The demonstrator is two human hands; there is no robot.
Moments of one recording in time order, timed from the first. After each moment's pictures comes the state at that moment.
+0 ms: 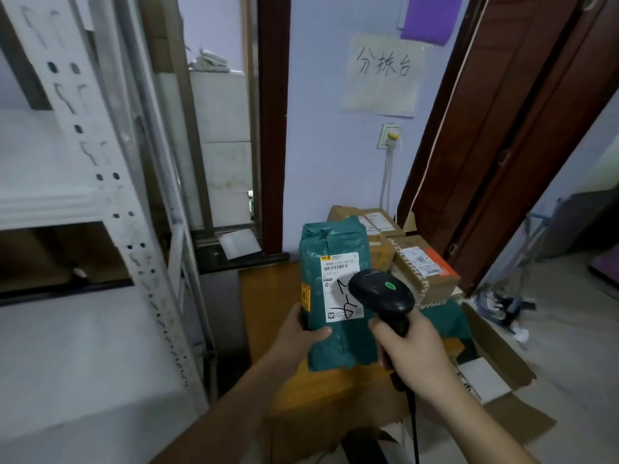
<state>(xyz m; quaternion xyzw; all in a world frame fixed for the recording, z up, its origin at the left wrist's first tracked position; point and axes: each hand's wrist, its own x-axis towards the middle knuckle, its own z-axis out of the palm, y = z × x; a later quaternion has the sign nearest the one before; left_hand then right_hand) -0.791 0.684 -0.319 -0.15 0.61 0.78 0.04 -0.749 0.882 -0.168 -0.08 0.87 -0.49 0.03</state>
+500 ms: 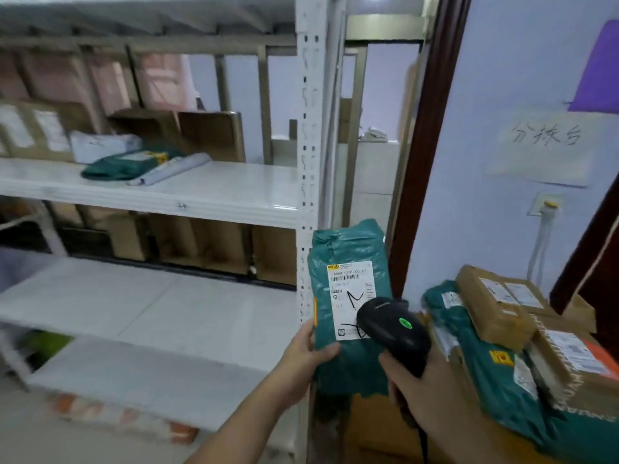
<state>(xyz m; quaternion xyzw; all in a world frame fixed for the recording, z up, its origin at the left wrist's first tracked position) -0.590 0.611 -0.241 -0.15 0.58 0.78 -0.17 -0.657 0.822 -0.142 -0.30 0.78 -0.52 0.18</state>
